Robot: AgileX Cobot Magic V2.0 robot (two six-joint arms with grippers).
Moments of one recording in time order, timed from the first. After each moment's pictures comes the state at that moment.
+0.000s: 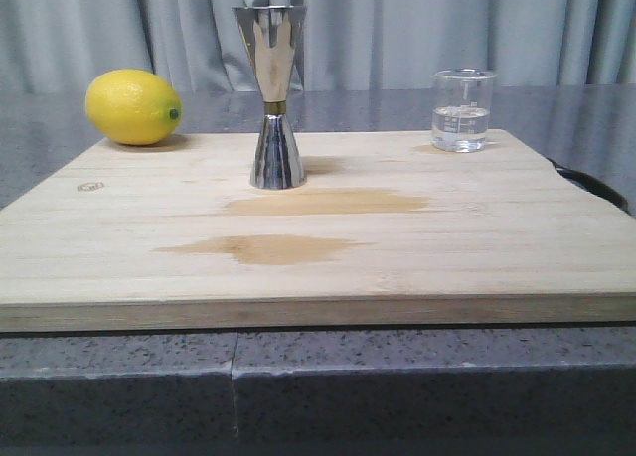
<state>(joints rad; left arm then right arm) -0.01 -0.01 0.00 0.05 0.07 -0.03 -0.04 -0.01 0.03 -0.05 0.00 0.02</state>
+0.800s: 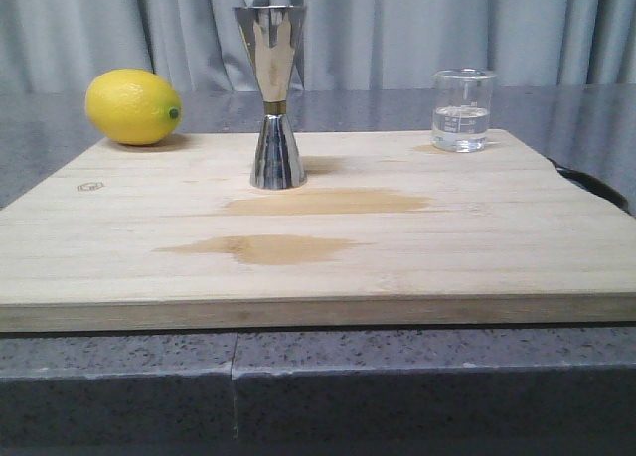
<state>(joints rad) -0.01 -0.01 0.00 0.05 0.07 -0.03 -0.04 -0.01 0.03 -0.05 -0.01 0.02</state>
